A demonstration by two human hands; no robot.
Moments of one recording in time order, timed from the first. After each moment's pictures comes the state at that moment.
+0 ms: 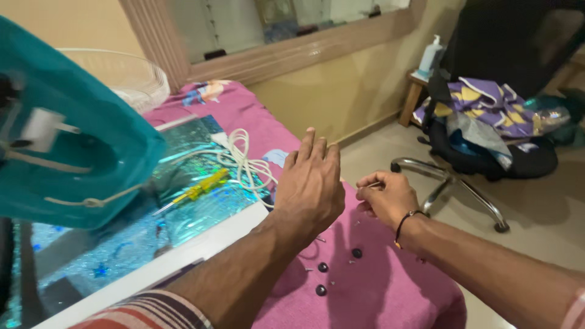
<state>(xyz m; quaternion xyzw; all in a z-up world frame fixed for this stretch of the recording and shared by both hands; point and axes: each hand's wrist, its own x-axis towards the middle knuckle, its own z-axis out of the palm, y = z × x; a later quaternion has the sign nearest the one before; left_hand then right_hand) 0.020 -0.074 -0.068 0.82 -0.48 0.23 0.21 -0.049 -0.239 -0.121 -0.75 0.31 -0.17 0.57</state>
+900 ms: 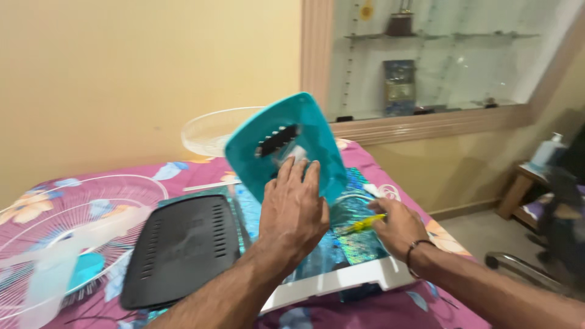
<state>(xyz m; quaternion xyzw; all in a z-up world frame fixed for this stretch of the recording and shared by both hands) 0.042 0.222 0.021 0.87 -0.28 0.35 0.22 0.059 -0.019 -0.059 -0.95 0.09 -0.17 0.26</state>
